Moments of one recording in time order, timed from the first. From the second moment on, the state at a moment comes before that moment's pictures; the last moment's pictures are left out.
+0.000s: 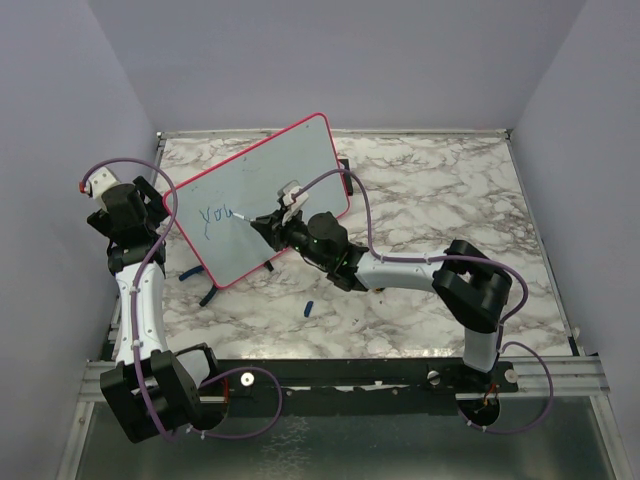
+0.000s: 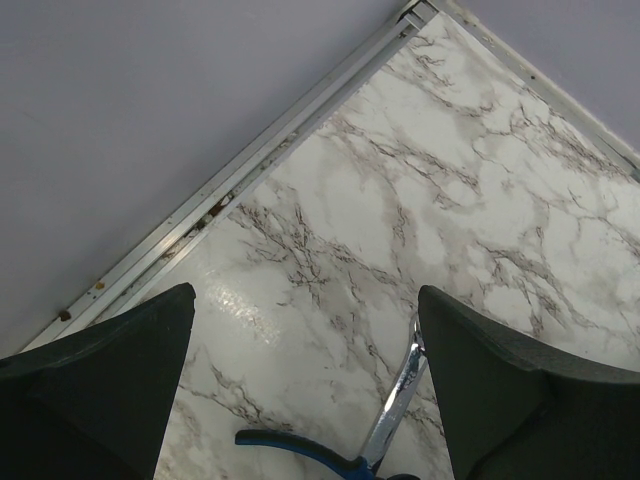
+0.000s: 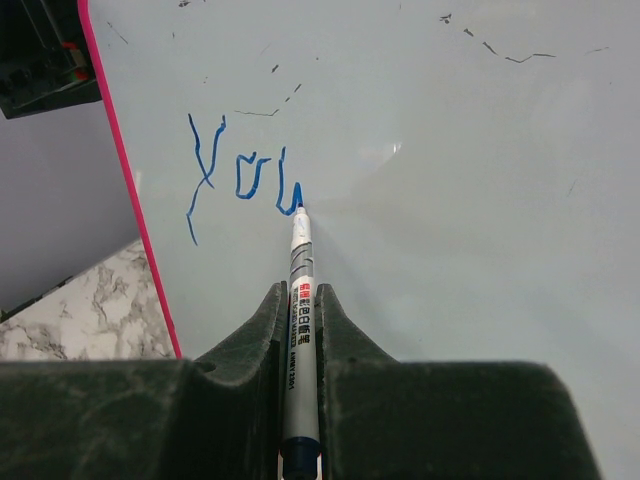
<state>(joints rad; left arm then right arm) 0.35 1.06 0.85 -0.20 -0.21 -0.35 1.03 1.89 1.17 0.76 0.11 0.15</state>
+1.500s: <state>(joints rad) 0.35 1.06 0.85 -0.20 -0.21 -0.35 1.00 1.71 1.00 0.81 0.06 0.14</state>
